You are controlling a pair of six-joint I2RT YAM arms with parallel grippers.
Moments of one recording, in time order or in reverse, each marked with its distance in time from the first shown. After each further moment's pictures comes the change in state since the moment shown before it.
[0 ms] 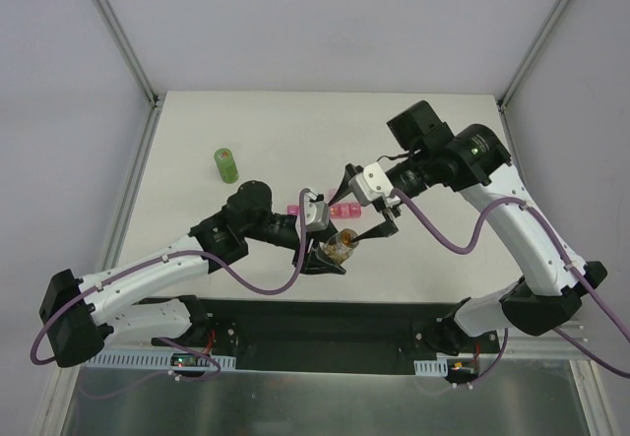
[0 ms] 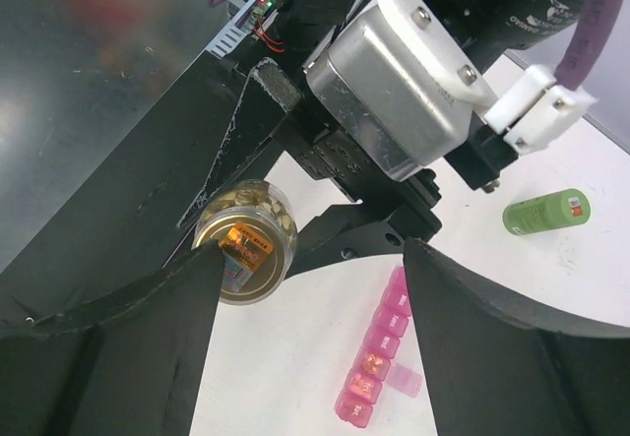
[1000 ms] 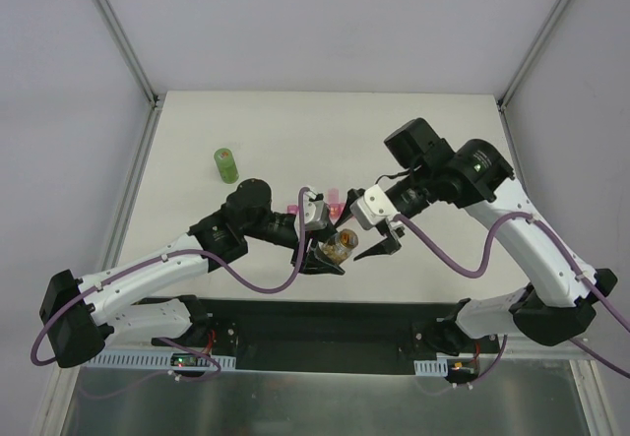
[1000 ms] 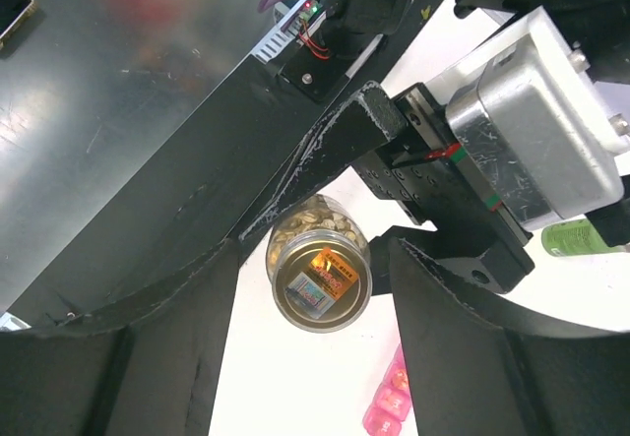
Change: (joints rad) left arm 0.013 0.007 0.014 -0.017 0.042 0.000; right arm 0.079 -0.076 -0.083 -0.004 0.017 0.014
